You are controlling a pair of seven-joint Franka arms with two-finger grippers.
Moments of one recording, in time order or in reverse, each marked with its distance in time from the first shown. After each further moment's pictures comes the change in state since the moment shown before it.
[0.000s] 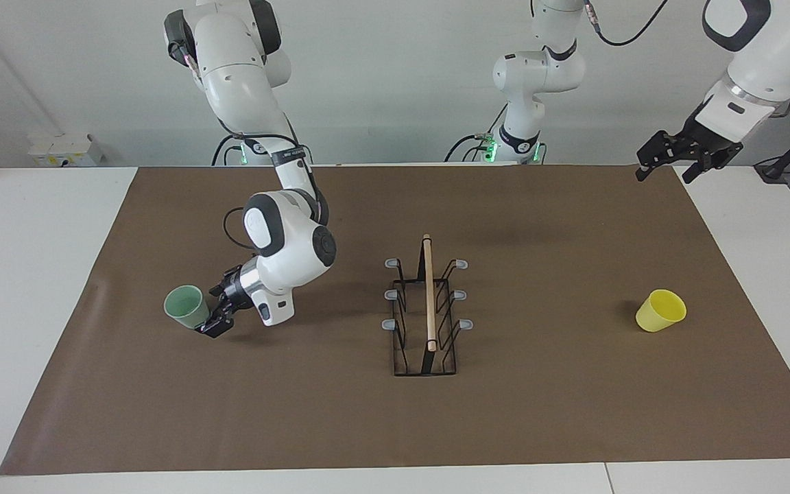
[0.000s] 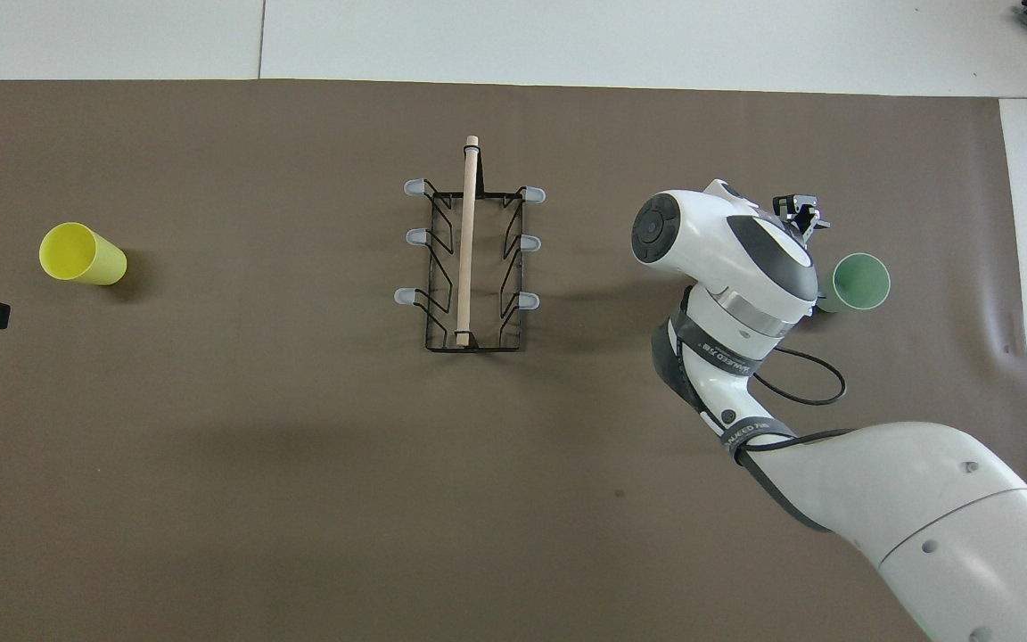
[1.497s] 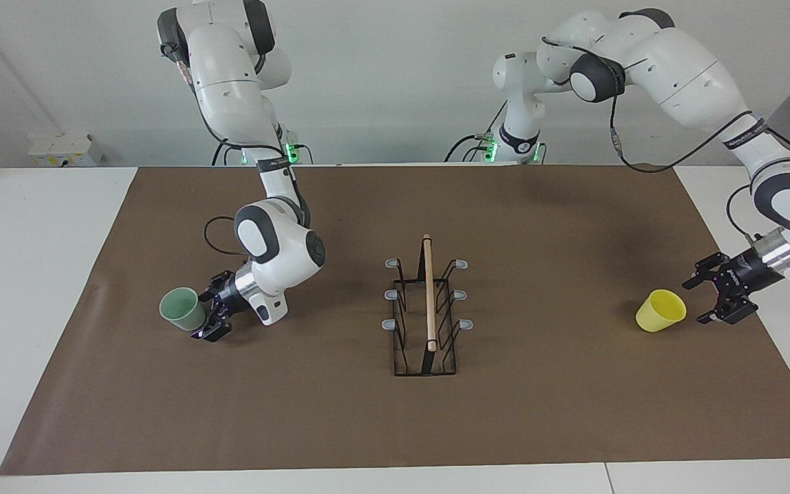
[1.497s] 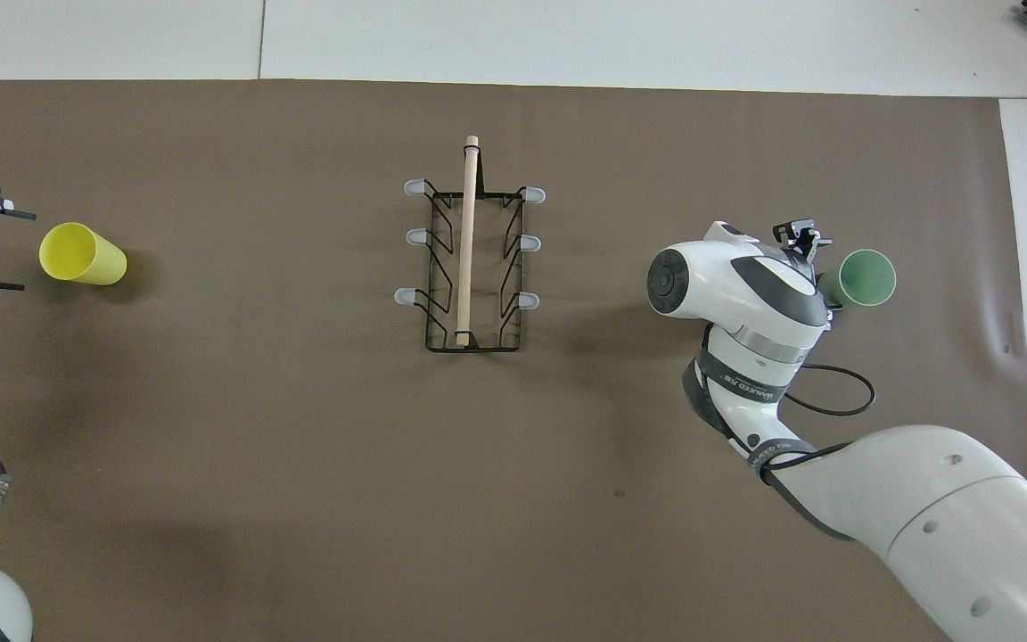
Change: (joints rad) left arm -0.002 0.705 0.458 0.197 -0.724 0.239 -0.770; right arm -0.050 -0.009 -0.001 -0.173 -0.174 0.140 -0.003
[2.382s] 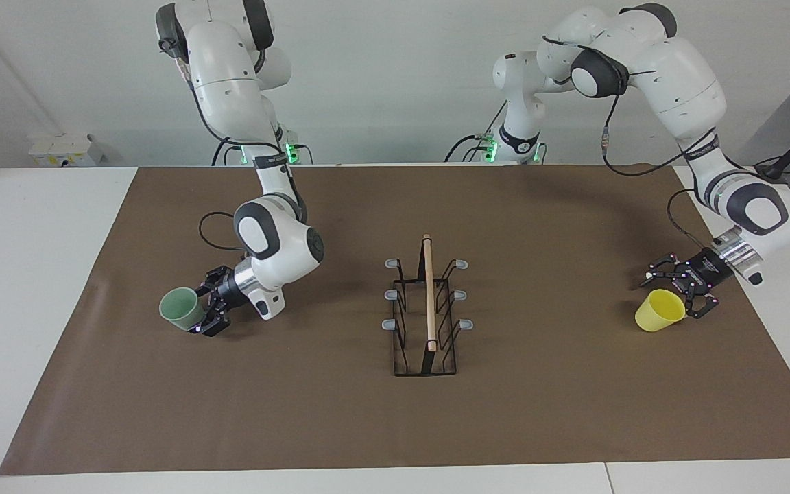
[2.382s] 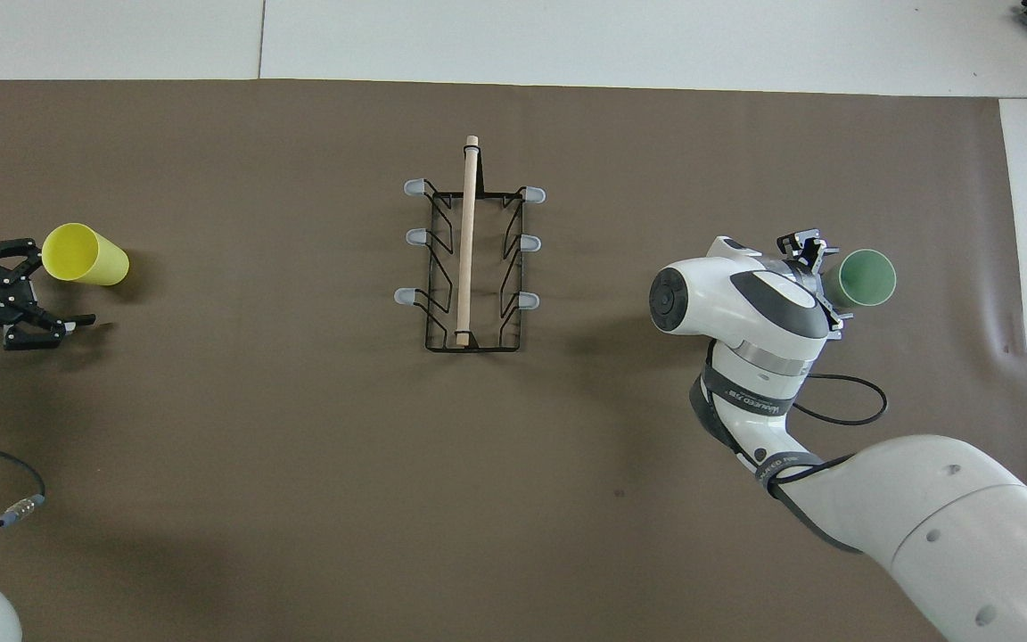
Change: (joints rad) left arm -0.025 -0.068 0.007 -0.354 -0.356 0.021 -0.249; right arm 0.000 -0.026 0.000 -0.061 -0.058 -0.009 0.000
